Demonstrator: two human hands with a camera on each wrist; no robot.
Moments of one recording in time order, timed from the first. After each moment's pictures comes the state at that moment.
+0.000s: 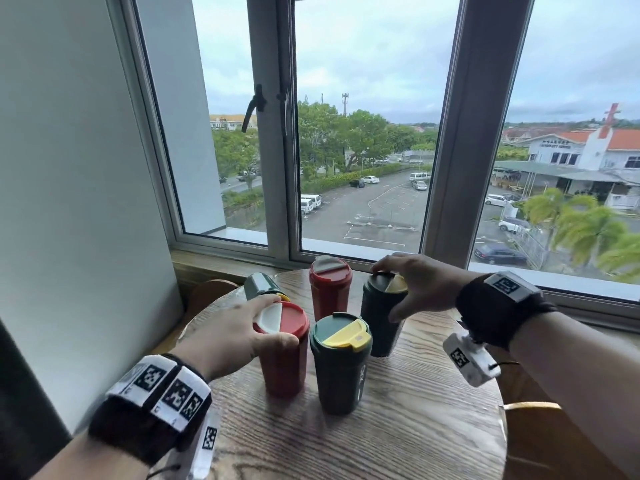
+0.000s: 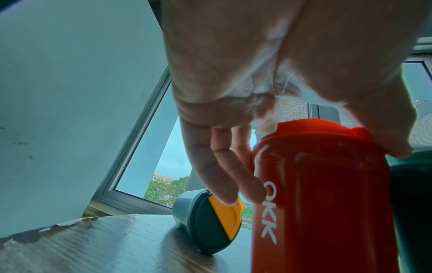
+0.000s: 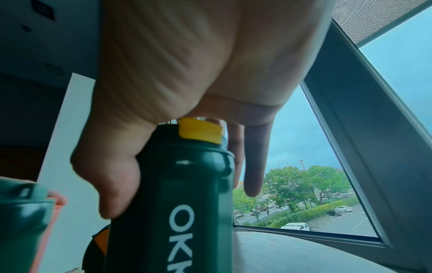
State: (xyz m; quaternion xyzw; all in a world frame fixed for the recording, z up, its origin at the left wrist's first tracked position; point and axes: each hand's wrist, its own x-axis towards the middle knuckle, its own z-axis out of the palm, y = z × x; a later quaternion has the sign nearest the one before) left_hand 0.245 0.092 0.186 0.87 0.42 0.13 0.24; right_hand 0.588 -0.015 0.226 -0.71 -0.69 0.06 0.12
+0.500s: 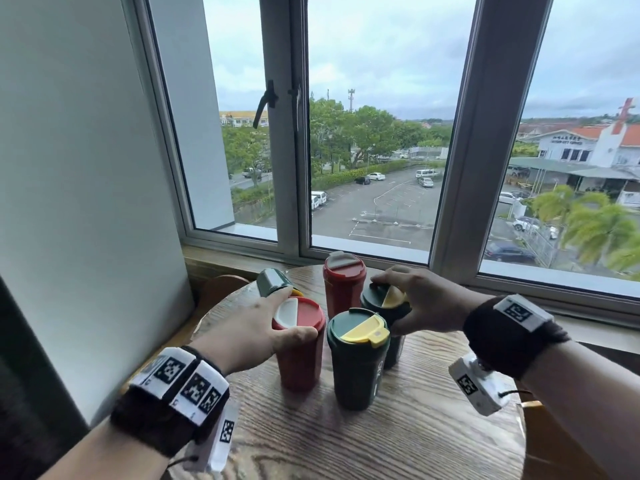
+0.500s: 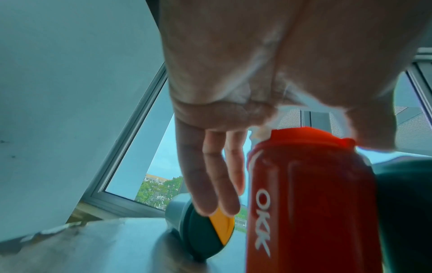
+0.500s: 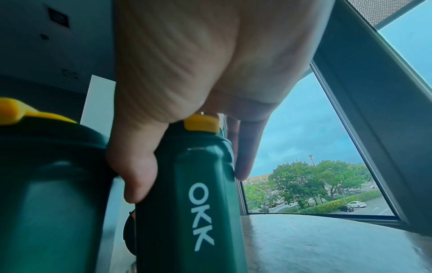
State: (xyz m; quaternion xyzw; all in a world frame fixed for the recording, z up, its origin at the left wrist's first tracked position) left_hand 0.246 0.084 0.193 0.88 0.41 0.09 0.21; right_hand 0.562 -0.018 0.197 -0.66 -0.73 0.05 0.17
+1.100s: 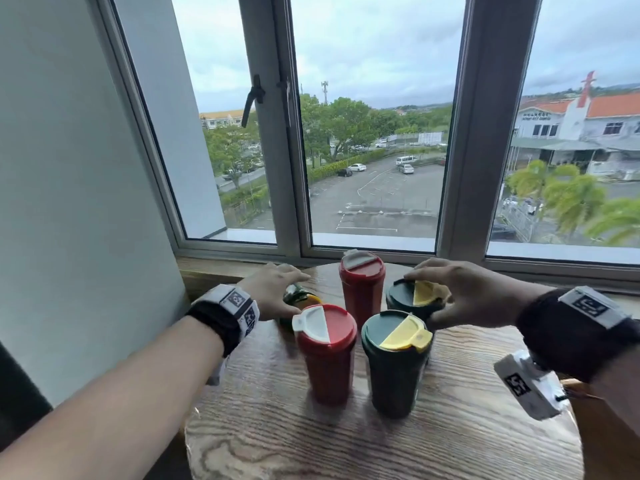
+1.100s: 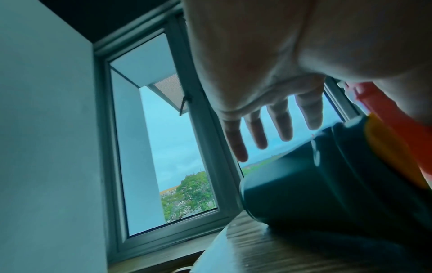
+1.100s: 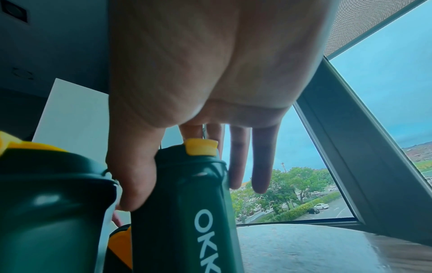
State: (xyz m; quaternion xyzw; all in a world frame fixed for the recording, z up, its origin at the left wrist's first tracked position) left_hand 0.286 0.230 0.184 0.96 0.27 0.00 -0.02; right_hand 0.565 -0.028 0.198 -0.70 -0.68 0.06 0.19
